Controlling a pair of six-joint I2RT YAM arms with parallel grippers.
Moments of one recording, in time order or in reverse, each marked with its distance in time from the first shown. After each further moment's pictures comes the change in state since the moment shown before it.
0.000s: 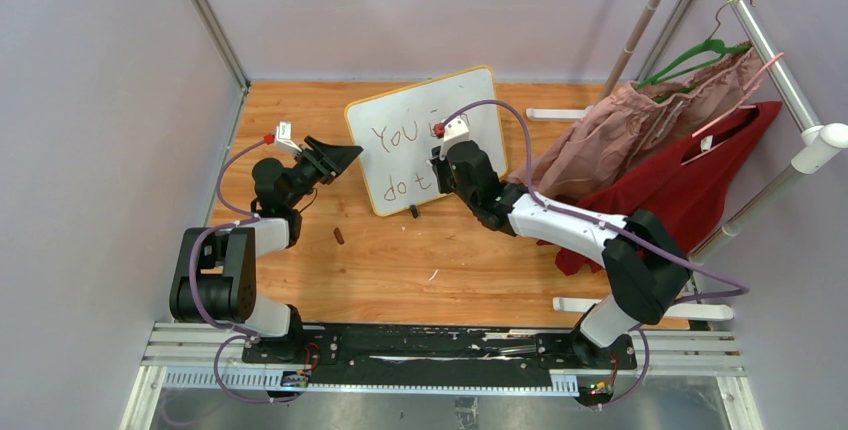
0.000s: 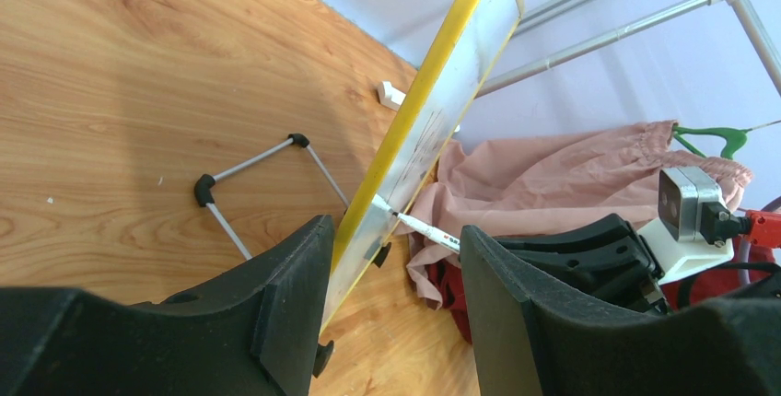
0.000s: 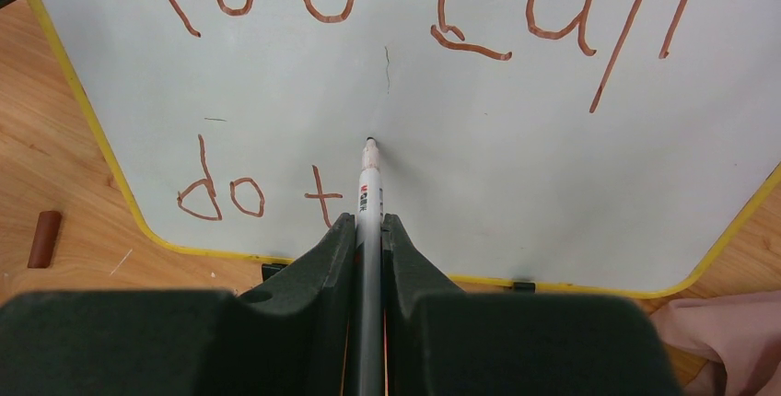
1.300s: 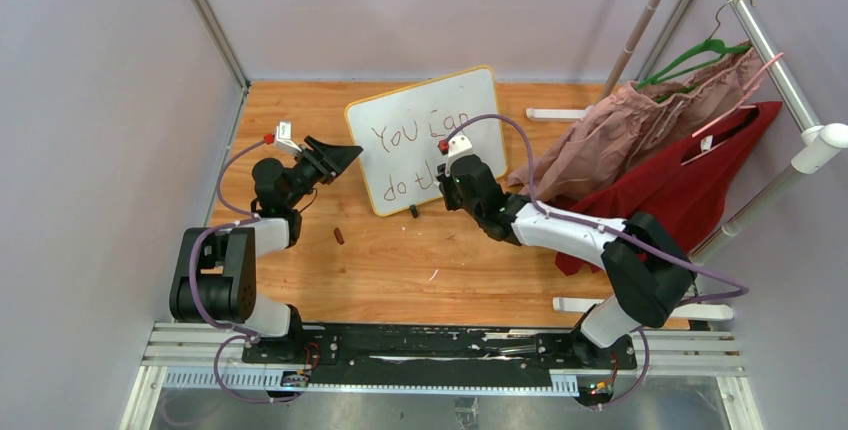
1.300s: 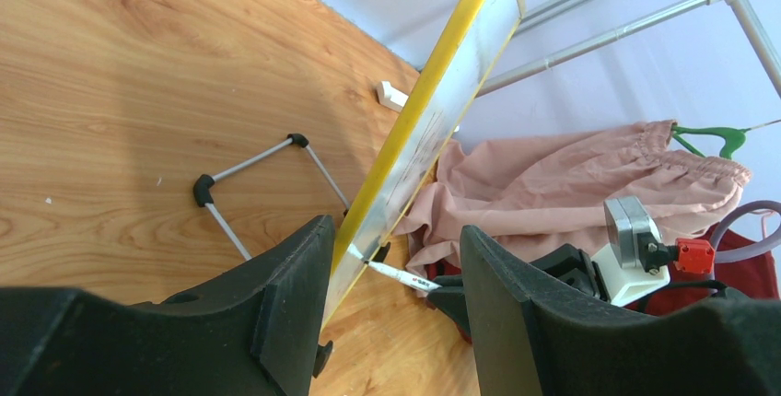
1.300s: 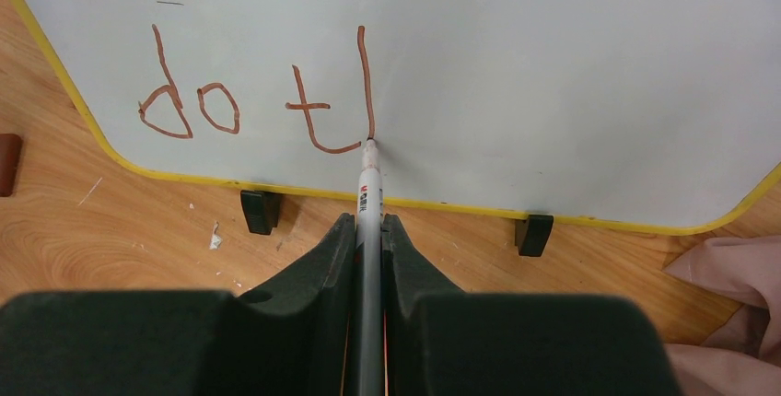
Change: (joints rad) left arm 0.000 0.000 0.000 0.001 0.000 -0.001; right arm 0.000 -0.023 -0.110 -0.016 -0.035 0.032
